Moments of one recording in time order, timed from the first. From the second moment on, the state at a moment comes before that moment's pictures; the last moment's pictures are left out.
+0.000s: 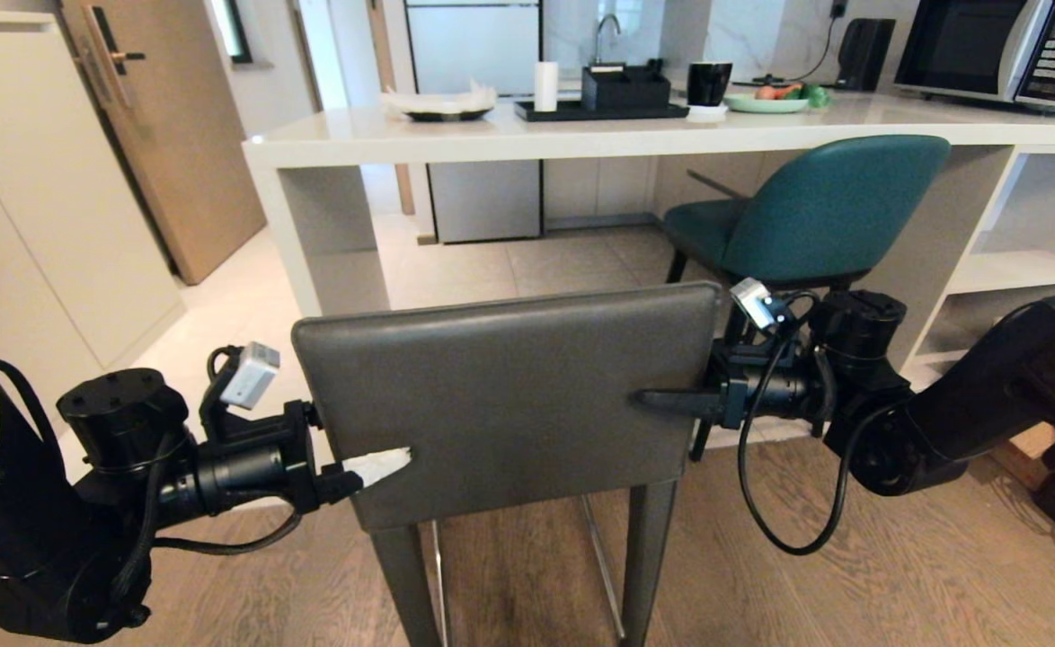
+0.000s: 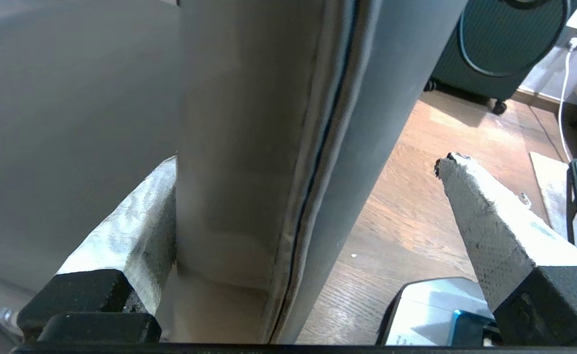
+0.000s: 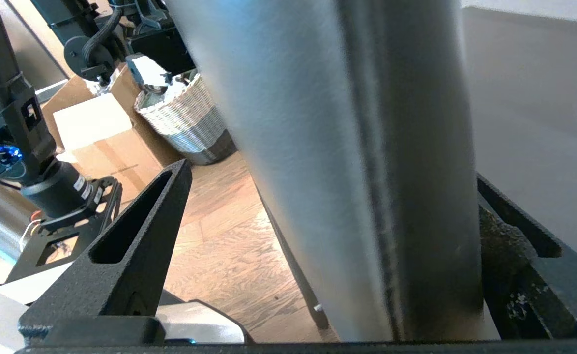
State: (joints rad) left arm -0.08 1.98 -0.44 -1.52 -1.02 -0.09; right arm 0.21 2.16 -0.98 -1.22 1.18 0.21
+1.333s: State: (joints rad) left arm 0.10 1.92 -0.34 -1.52 -1.02 -0.11; right arm -0.01 2.05 -0.80 -1.35 1.14 0.31
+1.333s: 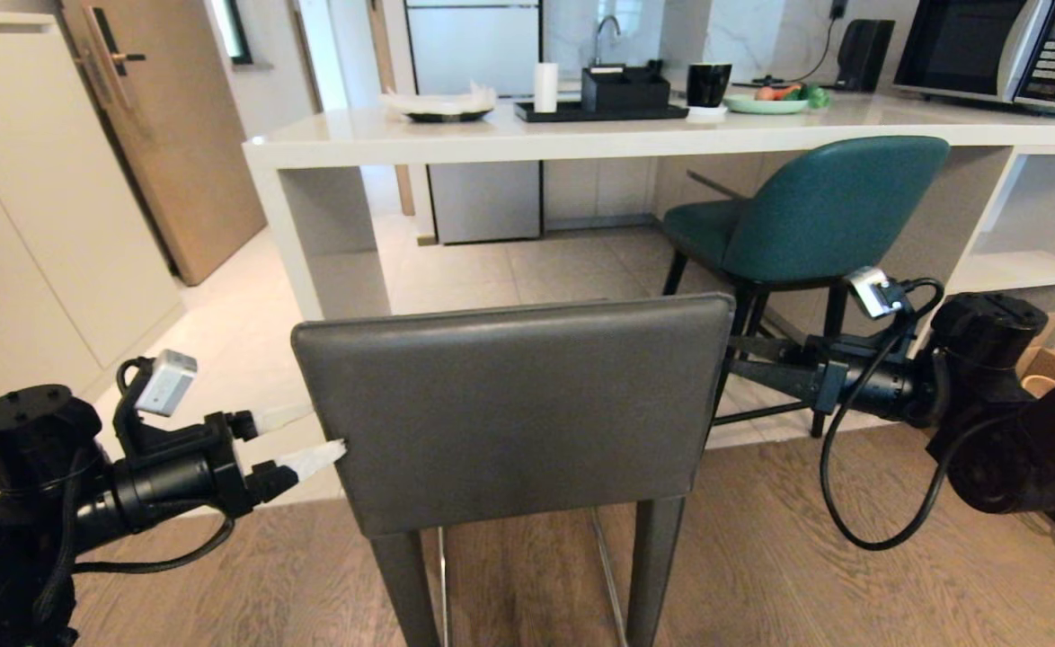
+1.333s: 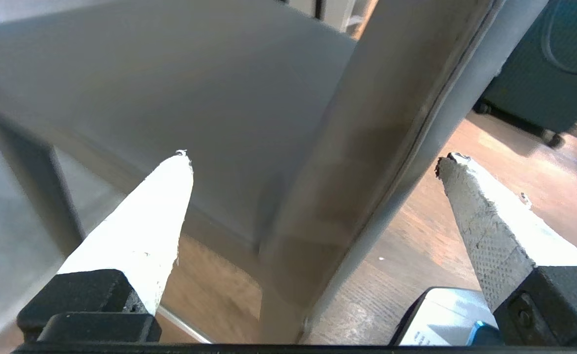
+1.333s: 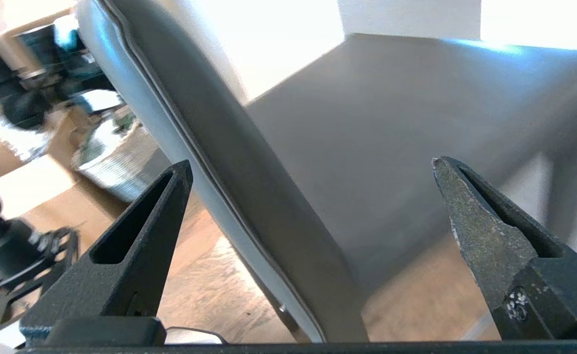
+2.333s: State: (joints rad) left arm 0.06 1.71 -0.38 -1.37 -0.15 -0.20; right arm -0.20 1.64 -0.73 -0.94 0.32 0.28
